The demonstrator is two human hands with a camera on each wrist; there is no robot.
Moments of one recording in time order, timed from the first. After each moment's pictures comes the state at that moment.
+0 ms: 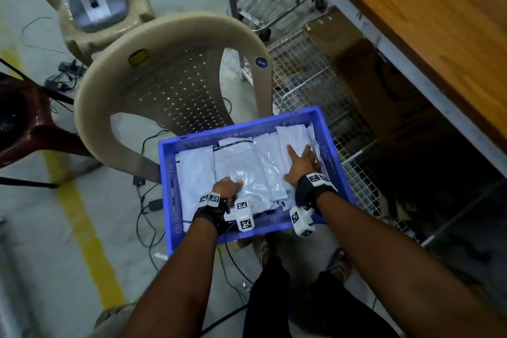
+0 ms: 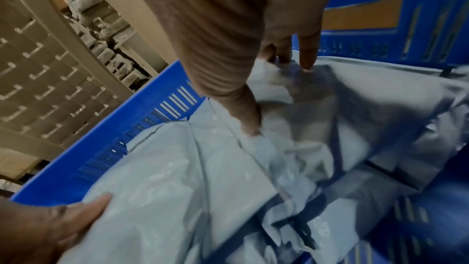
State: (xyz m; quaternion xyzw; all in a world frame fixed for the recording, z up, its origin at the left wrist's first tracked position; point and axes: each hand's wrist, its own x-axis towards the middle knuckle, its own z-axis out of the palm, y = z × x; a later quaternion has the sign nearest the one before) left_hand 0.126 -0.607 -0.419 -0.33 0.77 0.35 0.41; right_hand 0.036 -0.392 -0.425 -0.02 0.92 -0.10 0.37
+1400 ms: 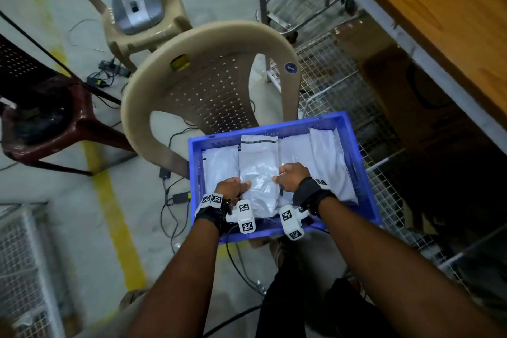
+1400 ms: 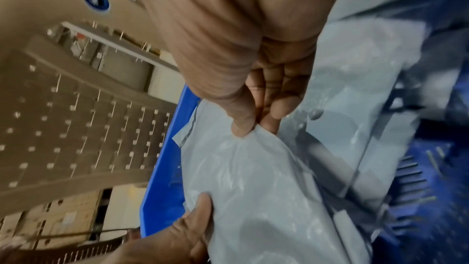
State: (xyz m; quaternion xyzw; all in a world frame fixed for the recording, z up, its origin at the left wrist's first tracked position) left_hand 0.157 -0.647 -0.389 -0.41 0.72 0.46 0.32; right_hand 0.060 -0.463 -0.405 0.02 0.84 -0.31 0.45
